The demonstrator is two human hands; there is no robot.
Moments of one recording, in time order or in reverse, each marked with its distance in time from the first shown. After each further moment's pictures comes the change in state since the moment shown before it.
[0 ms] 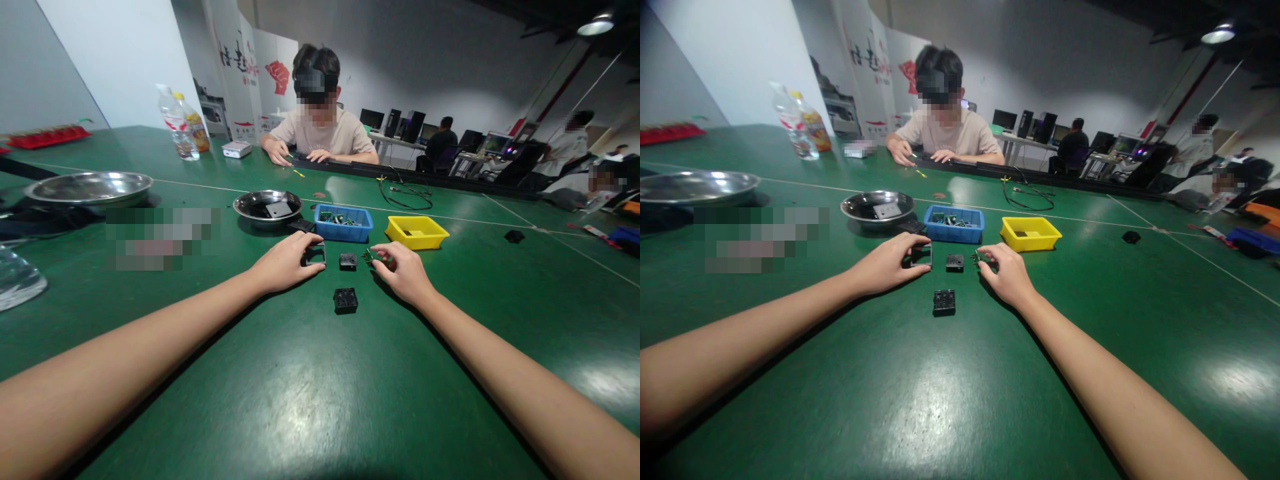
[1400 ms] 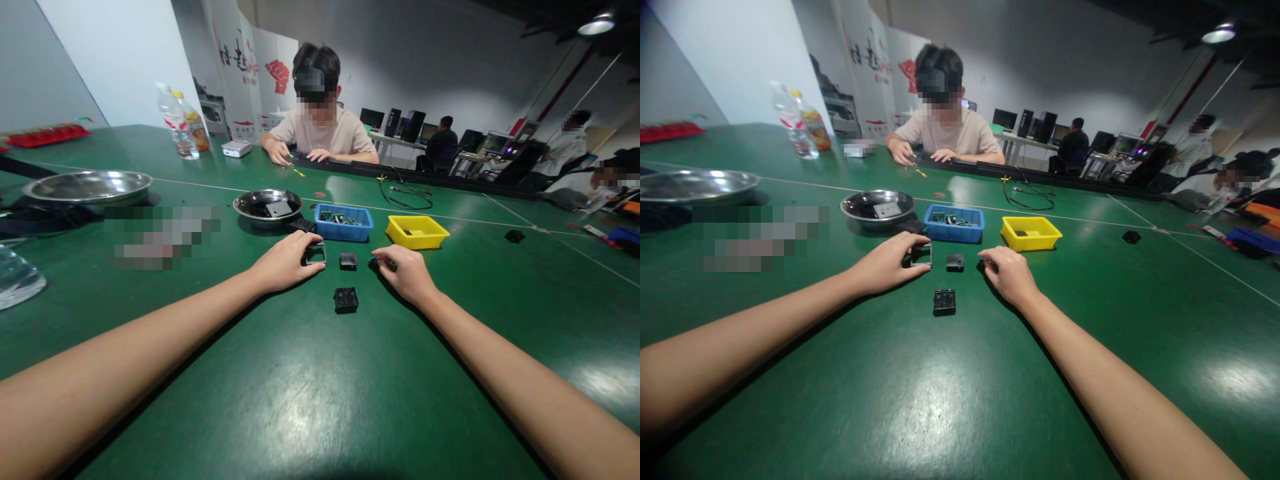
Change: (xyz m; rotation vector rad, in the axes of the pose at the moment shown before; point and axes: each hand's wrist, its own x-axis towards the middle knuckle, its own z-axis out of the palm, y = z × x) left_hand 0.000 0.002 -0.001 0.003 -0.015 -0.016; right_hand -0.001 0.003 -0.002 -0.031 0.000 -0.041
